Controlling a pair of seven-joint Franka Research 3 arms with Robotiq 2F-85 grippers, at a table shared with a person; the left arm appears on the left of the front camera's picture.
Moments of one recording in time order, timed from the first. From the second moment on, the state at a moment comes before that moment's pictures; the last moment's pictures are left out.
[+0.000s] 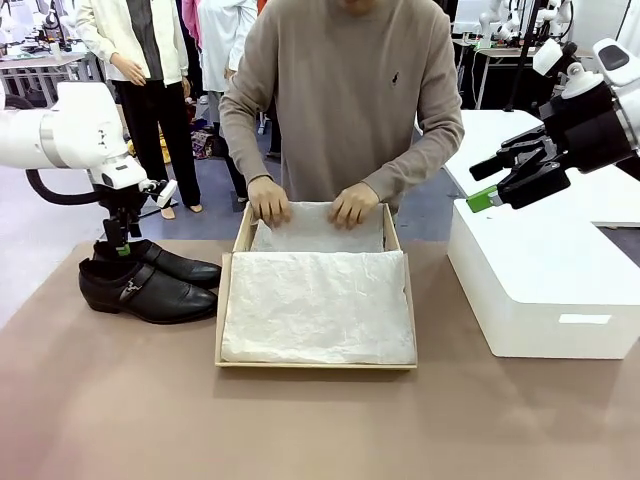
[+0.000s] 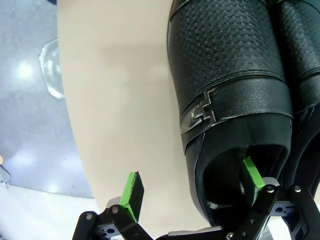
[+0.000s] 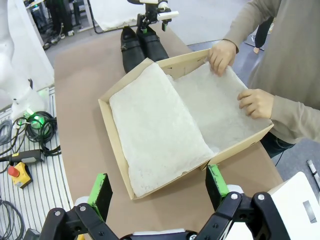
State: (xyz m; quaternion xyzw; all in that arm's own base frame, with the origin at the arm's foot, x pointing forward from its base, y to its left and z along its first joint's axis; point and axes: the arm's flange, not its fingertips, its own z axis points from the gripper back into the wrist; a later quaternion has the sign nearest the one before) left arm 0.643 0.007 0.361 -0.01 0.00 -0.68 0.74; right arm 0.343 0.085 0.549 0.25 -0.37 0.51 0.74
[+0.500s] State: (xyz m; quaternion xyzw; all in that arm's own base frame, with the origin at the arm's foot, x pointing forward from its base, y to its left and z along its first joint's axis) left arm 0.639 0.004 0.351 -0.02 0.02 -0.68 0.74; right arm 0.343 0.085 0.549 0.25 -0.37 0.51 0.74
